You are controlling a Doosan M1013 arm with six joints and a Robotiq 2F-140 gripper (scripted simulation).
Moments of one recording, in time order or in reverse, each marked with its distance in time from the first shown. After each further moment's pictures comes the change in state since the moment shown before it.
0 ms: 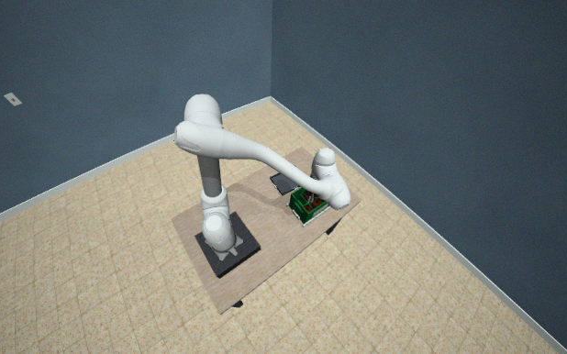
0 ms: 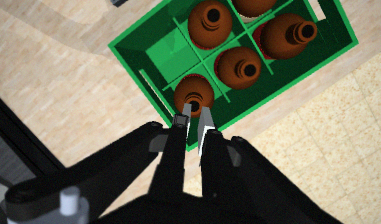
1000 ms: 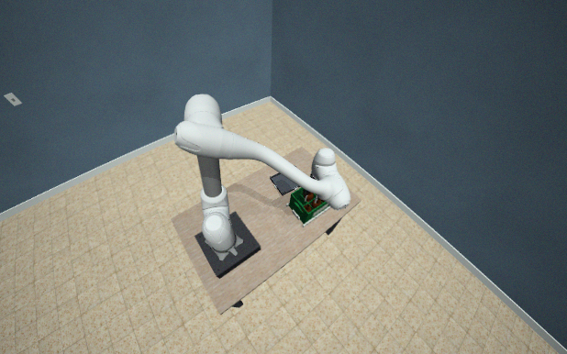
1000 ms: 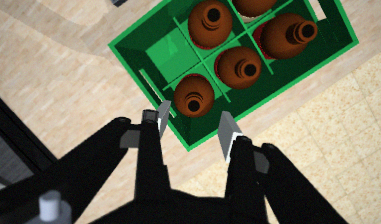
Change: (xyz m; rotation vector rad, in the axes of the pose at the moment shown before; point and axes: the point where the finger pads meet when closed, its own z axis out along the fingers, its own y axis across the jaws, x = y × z) arm 0.000 0.000 0.000 0.000 0.000 0.000
